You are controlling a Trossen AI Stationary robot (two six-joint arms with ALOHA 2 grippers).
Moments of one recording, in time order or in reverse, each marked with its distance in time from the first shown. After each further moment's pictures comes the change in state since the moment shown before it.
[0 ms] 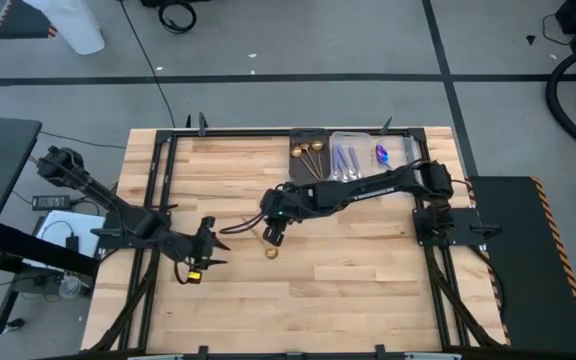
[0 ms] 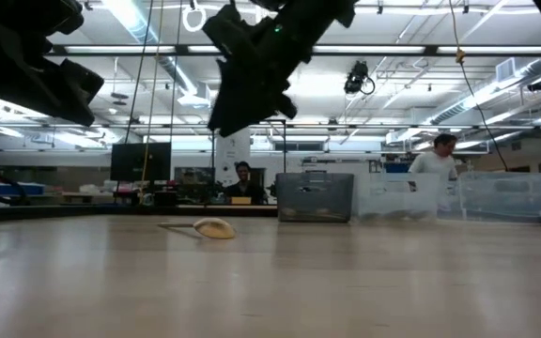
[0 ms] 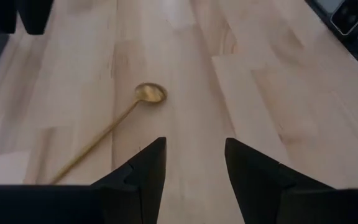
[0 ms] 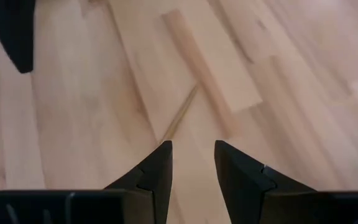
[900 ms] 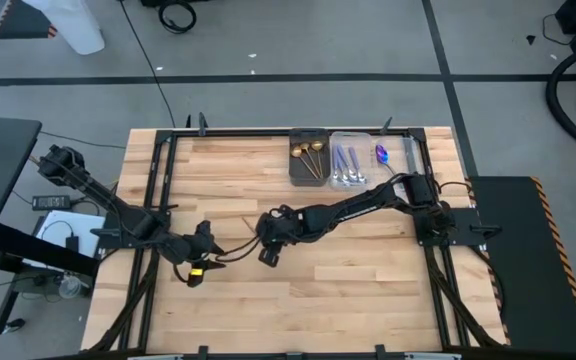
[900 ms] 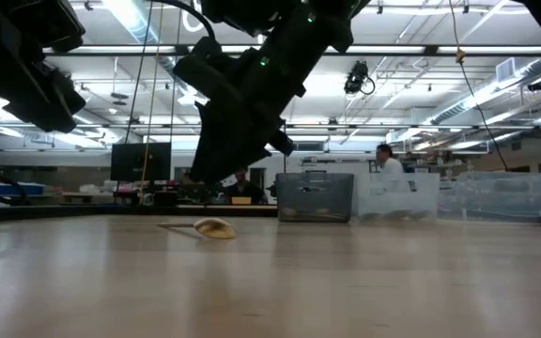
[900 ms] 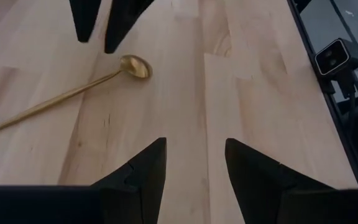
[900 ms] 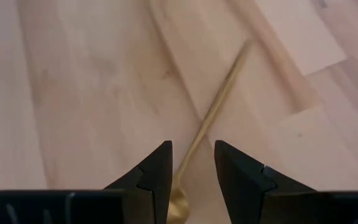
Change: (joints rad) left arm -0.023 0.001 0.000 -0.016 0.036 -0.359; right arm 0.087 0.155 0.000 0.091 0.025 0.095
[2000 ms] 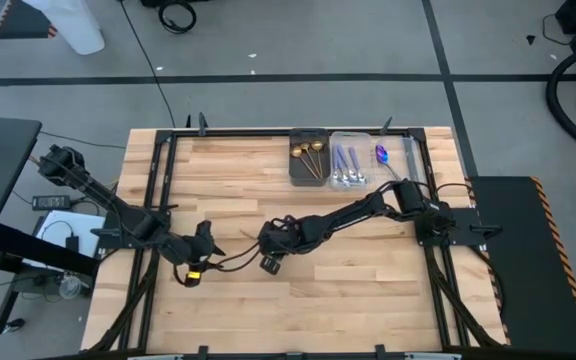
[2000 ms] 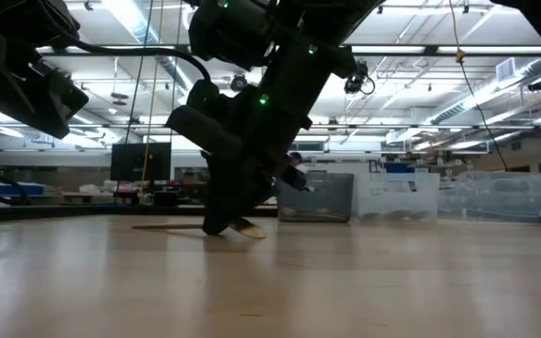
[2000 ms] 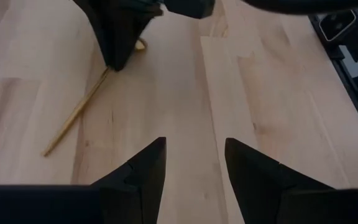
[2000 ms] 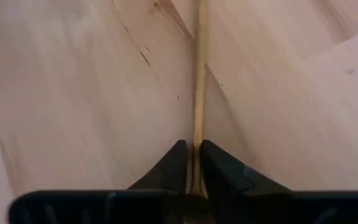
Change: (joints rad) left arm -0.003 0.002 0.001 -0.039 0.021 0.128; right arm 0.036 0.103 0.003 -0.041 -0.019 0.138
